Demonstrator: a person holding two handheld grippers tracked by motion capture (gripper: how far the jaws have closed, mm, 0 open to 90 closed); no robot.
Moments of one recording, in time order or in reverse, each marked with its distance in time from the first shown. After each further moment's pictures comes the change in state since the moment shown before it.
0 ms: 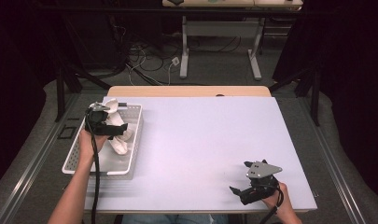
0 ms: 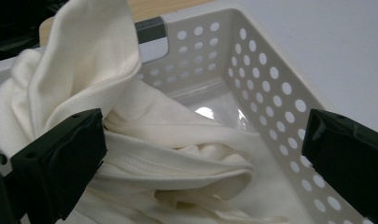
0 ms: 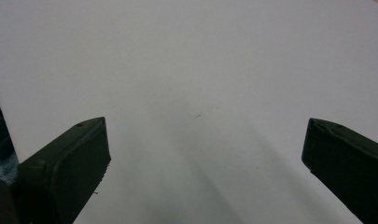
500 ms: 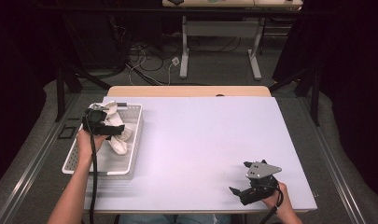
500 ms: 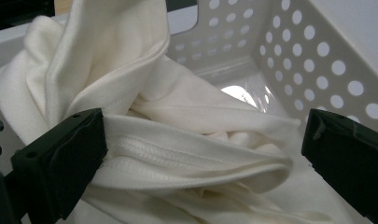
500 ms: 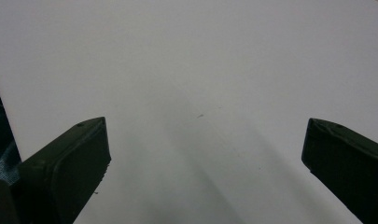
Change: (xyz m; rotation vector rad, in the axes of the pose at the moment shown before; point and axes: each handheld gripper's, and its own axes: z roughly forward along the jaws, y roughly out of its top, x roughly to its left) left arm 0.011 -0.004 0.010 0.097 0.059 -0.003; right arm 0.001 0.000 0.000 0.006 0.007 -0.004
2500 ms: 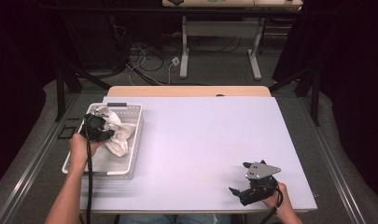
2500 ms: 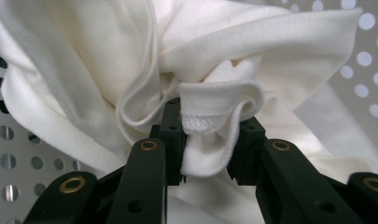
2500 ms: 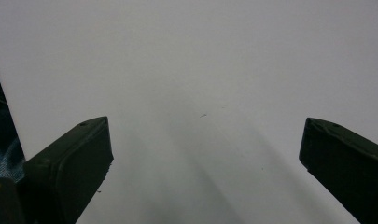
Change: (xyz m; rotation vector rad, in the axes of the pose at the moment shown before) left arm 0.003 -0.017 -0.007 0.105 0.014 0.092; right arm 0.002 0.001 0.000 0.002 0.006 -0.011
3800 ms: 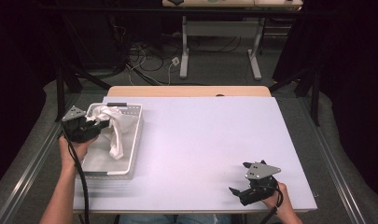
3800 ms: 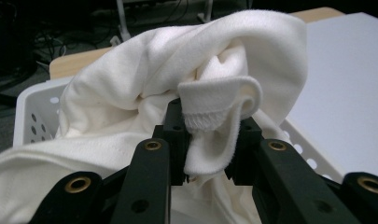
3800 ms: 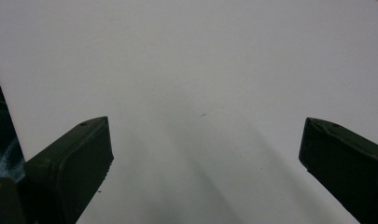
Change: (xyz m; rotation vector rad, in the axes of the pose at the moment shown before) left arm 0.011 -0.015 -0.053 -0.422 -0.179 -0.099; right arm 0.000 0.000 0.000 -0.001 -0.004 -0.004
